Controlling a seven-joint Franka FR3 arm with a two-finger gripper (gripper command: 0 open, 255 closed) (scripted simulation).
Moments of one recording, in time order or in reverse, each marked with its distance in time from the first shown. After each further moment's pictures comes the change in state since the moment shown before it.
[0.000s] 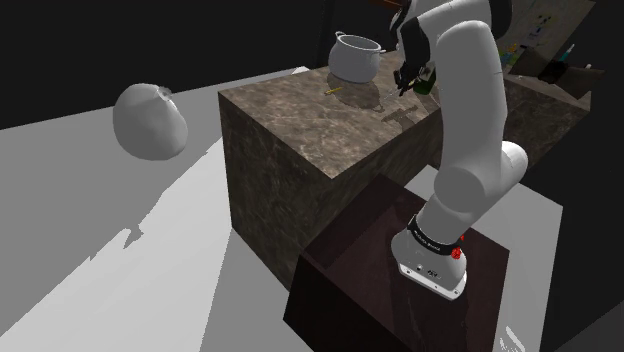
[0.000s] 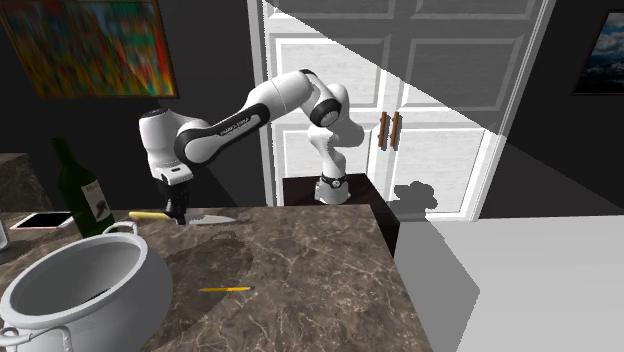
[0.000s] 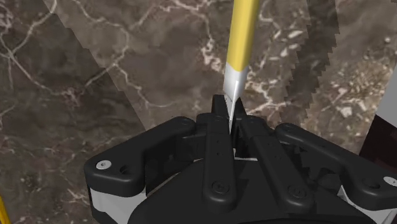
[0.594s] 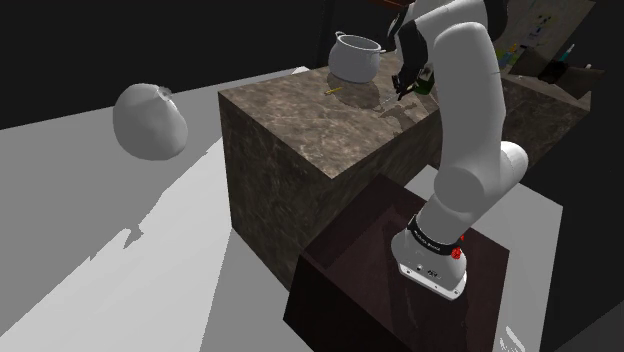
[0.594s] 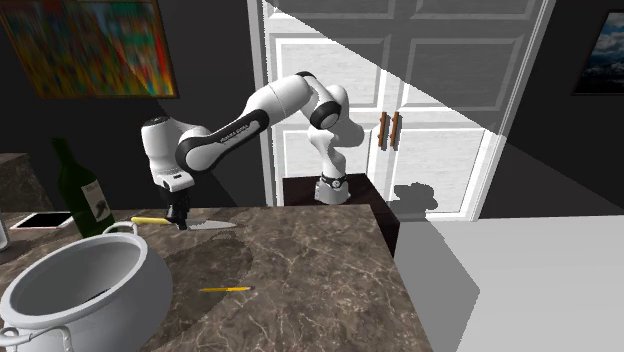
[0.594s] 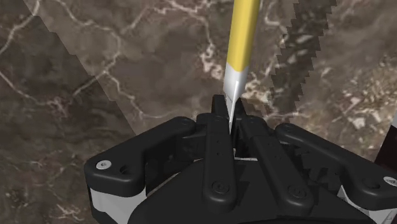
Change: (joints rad) arm -0.006 0.022 0.016 -0.021 0.019 0.037 -0.012
